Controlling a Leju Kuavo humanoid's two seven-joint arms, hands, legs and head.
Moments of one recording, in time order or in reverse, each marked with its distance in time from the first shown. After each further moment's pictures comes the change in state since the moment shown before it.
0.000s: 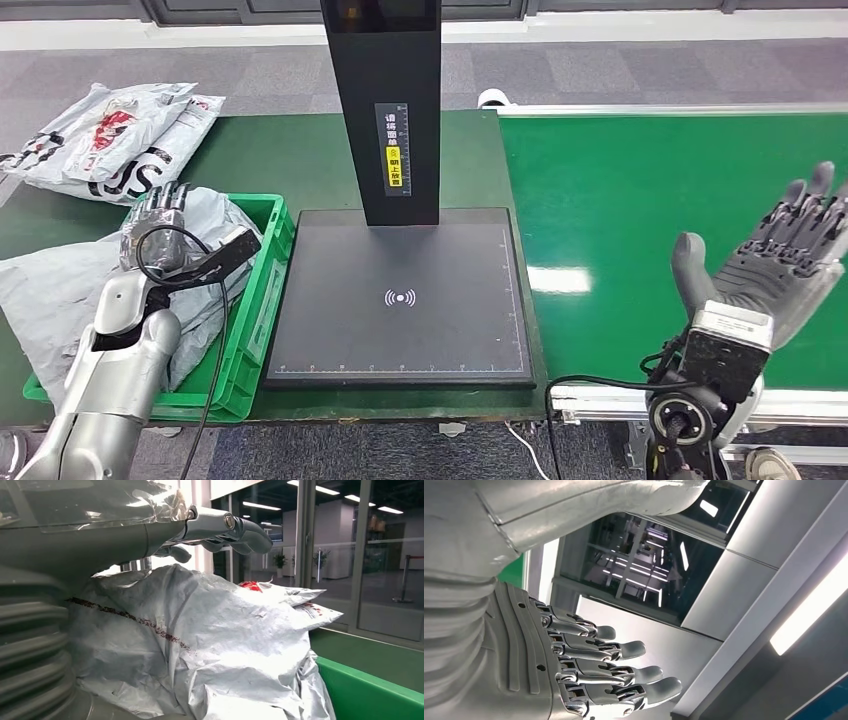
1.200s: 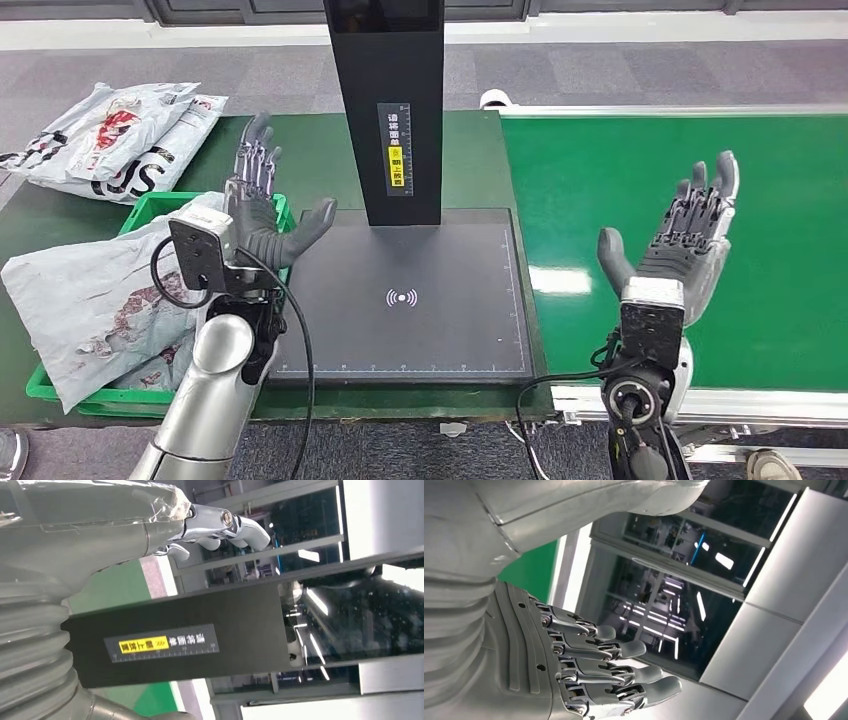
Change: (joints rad) left arm 0.092 -0.290 -0.314 -0.398 1.210 0.096 -0.381; right arm -0.047 0.025 0.103 0.186 -0.077 0.050 -0.012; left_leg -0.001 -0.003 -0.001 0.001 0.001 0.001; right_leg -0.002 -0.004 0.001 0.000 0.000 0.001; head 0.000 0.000
